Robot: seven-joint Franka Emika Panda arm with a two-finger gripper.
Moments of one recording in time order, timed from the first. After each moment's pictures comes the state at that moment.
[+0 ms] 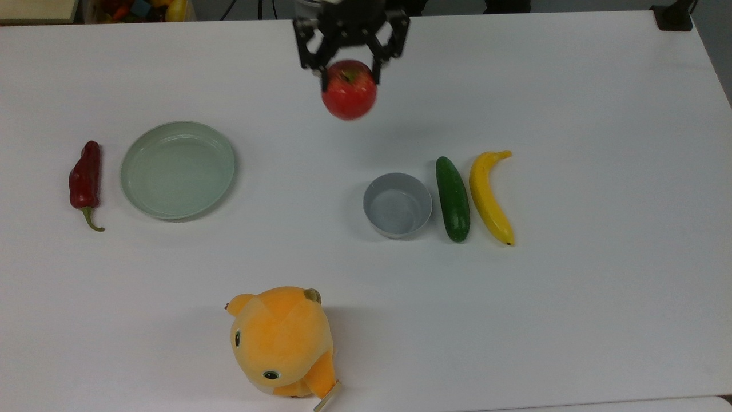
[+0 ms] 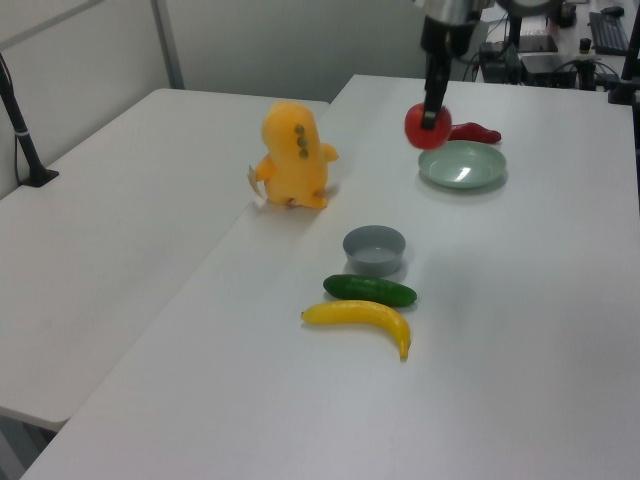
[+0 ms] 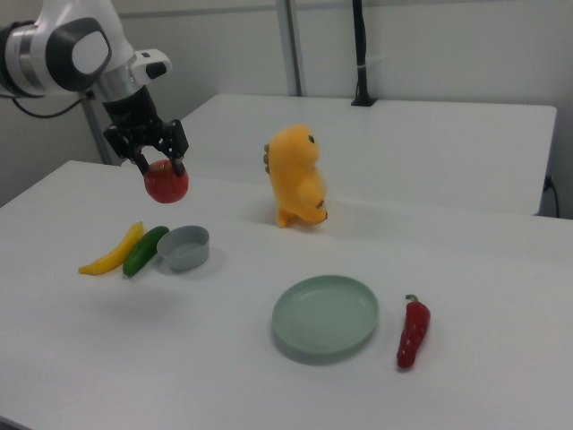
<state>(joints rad) 0.19 0.08 -0.01 -1.64 -0.06 1.90 -0.06</state>
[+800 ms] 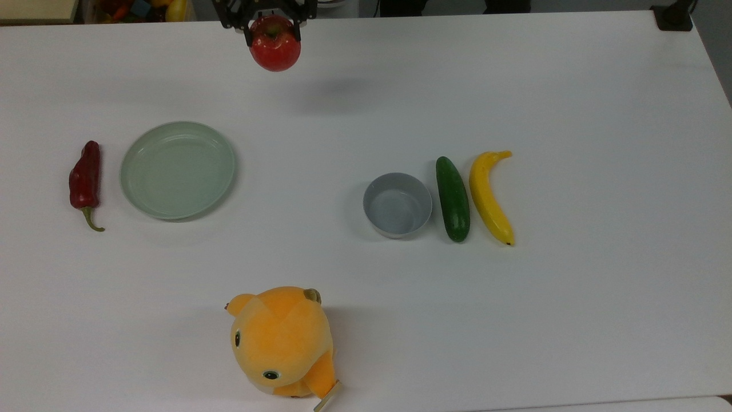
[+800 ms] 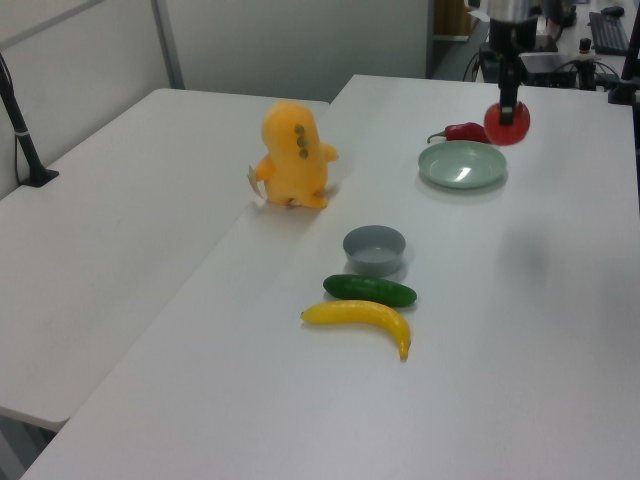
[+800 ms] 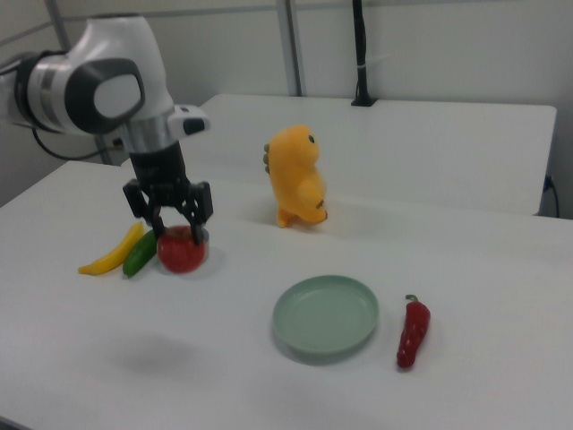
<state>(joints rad) 0.17 -0.09 -0.17 -1.92 -0.05 1.80 -0.22</state>
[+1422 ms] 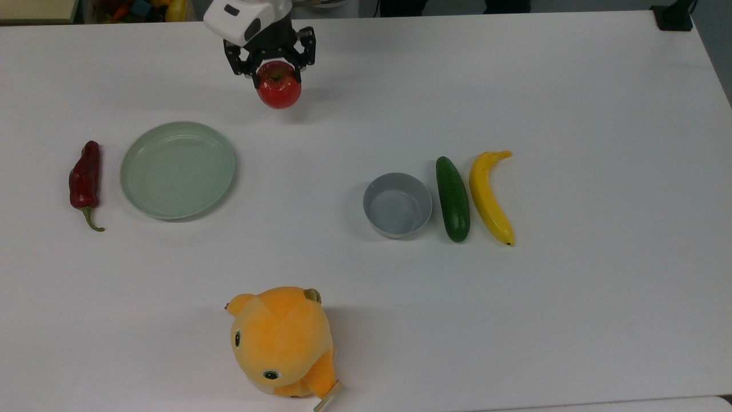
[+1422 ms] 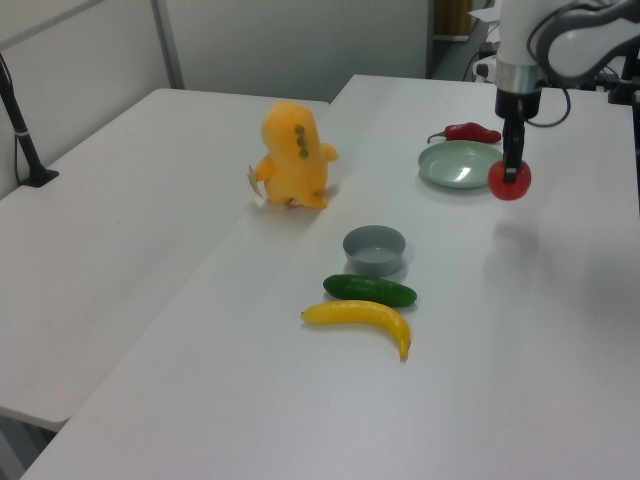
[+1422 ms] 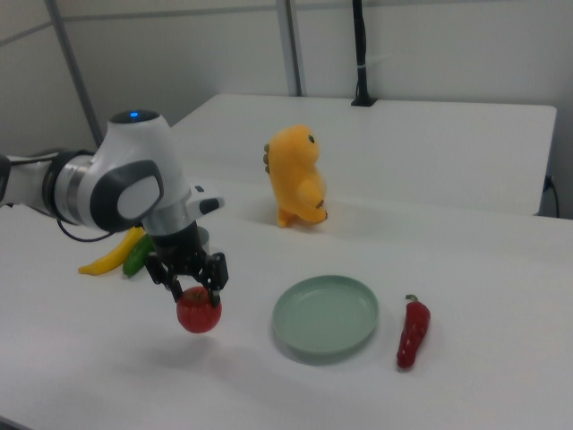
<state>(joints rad) 0.14 -0.09 -0.17 -2.24 -0.05 2.18 -0.26</state>
